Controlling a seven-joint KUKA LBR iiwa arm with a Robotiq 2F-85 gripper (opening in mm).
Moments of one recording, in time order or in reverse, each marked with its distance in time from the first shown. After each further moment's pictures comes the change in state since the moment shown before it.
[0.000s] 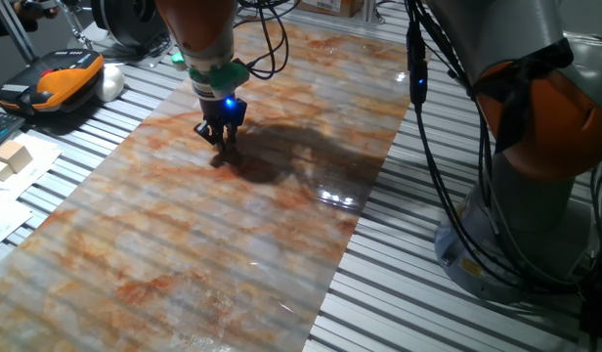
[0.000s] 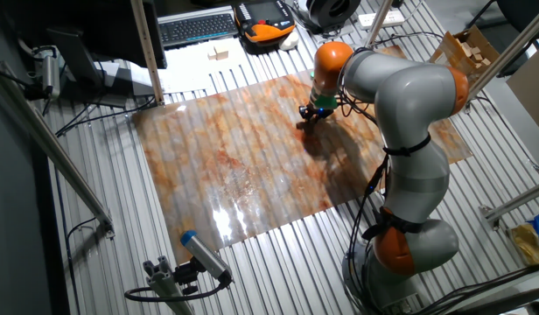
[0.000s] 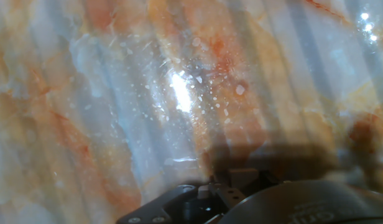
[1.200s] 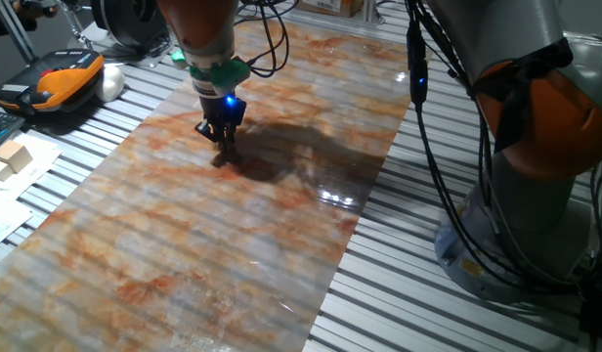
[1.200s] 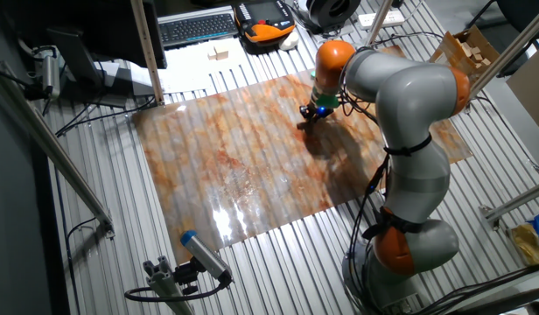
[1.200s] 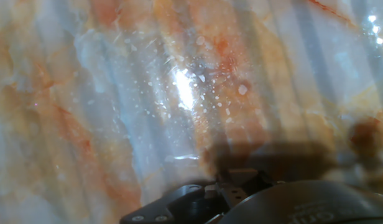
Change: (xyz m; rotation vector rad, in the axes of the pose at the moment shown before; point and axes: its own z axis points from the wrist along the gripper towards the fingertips) arm 0.002 0.001 -0.012 -0.020 0.014 -0.012
